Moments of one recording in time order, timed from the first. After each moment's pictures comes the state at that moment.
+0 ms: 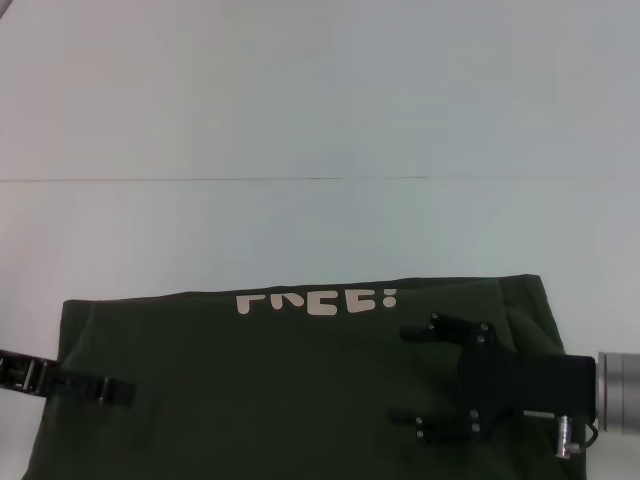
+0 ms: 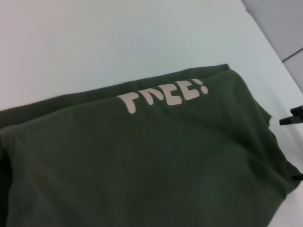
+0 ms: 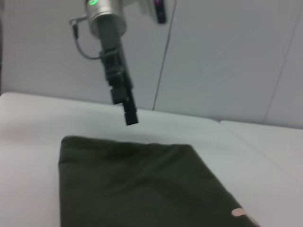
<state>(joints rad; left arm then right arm) -0.64 -1.97 0.39 0.91 2.61 1.90 -2.13 0.55 2.09 -0.76 -0.45 -1.94 -1.47 0.71</state>
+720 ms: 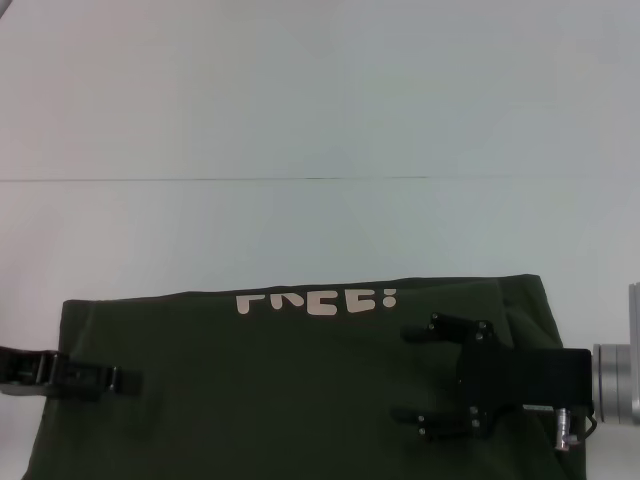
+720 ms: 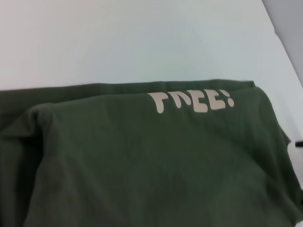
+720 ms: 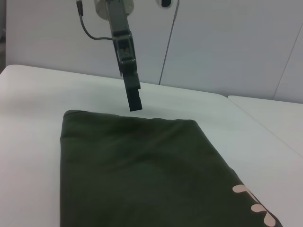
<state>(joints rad) -0.64 -1.96 0.37 0.82 2.62 1.81 -2.24 0.55 2.09 -0.84 -0.52 -1.95 -1.42 0.80</state>
